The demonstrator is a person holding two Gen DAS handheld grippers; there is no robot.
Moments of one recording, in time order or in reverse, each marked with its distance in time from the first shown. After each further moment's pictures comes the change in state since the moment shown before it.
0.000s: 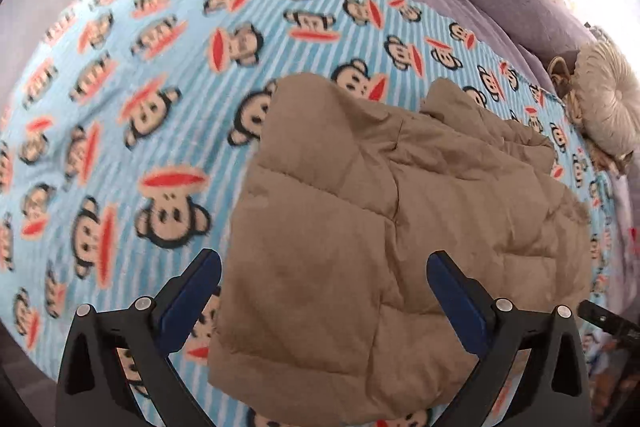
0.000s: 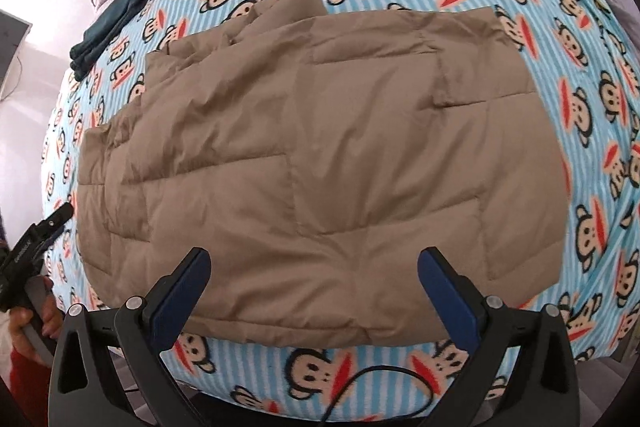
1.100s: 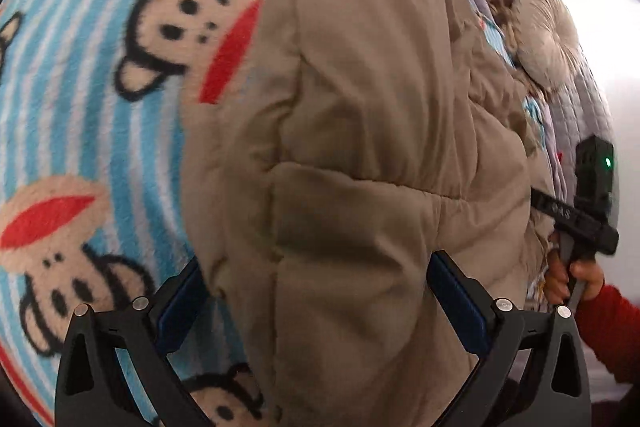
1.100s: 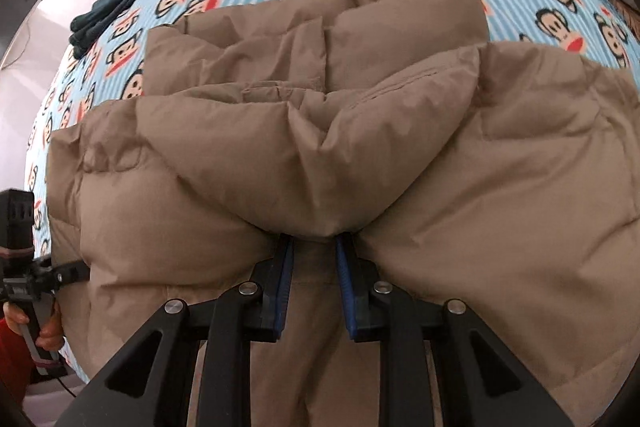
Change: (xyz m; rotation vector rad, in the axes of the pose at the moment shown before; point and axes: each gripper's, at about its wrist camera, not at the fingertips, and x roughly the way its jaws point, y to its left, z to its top) left arm 0.129 0.038 0.022 0.184 0.309 -0.410; right arm 0.109 0.075 0.056 -0.106 -0.032 -0.001
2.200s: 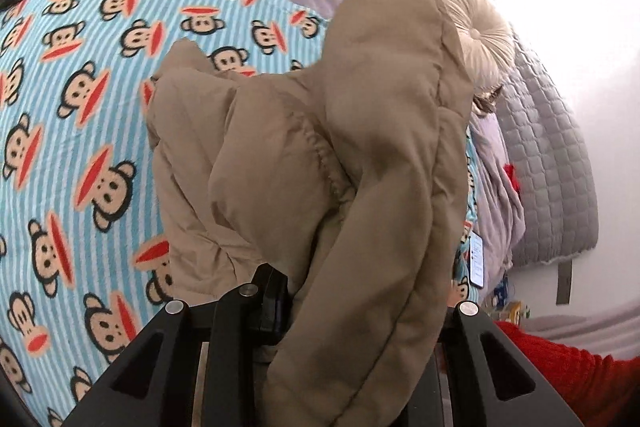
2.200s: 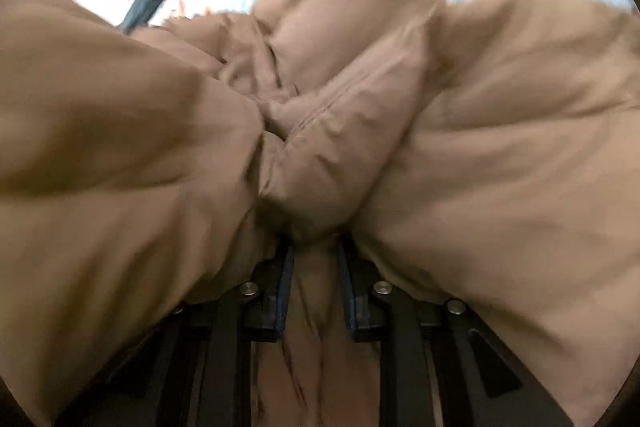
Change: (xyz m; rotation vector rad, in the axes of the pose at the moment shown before) left arm -0.022 -0.282 -0.011 0.050 -0.165 -0.012; right arm -0.026 -0.075 0.014 0.096 0.137 0.290
